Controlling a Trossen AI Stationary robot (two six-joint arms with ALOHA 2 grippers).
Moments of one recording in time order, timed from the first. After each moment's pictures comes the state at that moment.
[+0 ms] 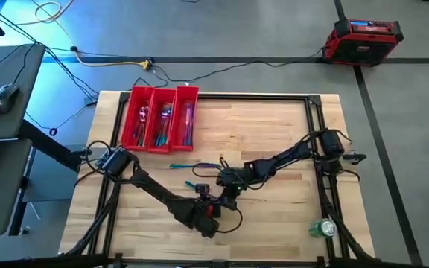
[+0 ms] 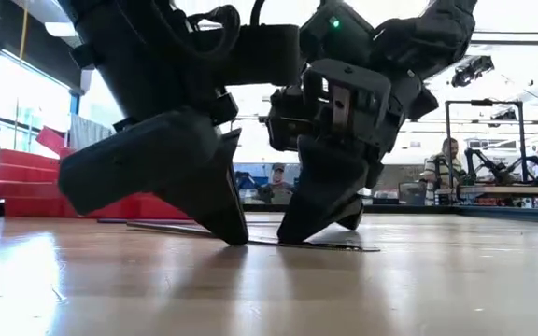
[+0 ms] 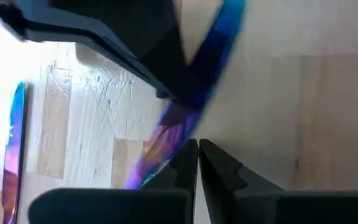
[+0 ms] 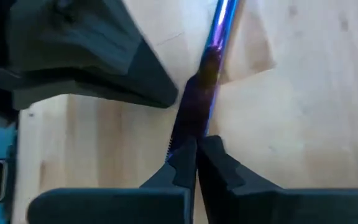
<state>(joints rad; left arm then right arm) -0.52 2.18 1.48 -0.64 -0.56 -0.43 0.20 2.03 1.01 0.13 -0.32 0.59</state>
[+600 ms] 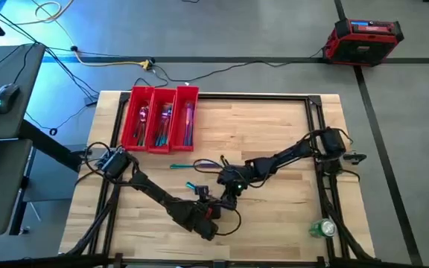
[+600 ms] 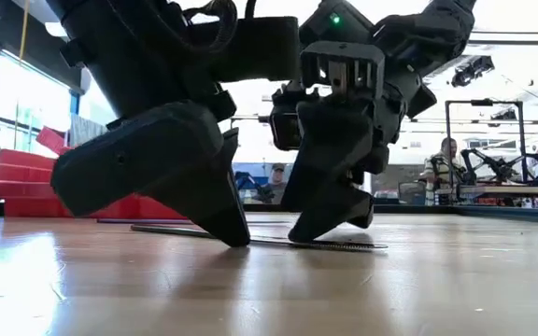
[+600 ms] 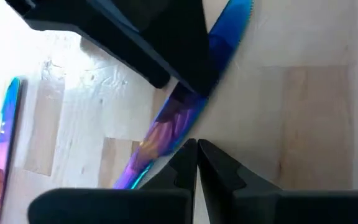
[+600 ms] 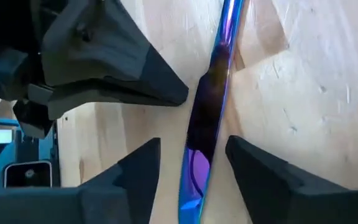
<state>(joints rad) -0.56 2.19 1.50 -0.62 -0.55 -0.50 0.18 1.99 1.01 0.10 -0.39 0.70</state>
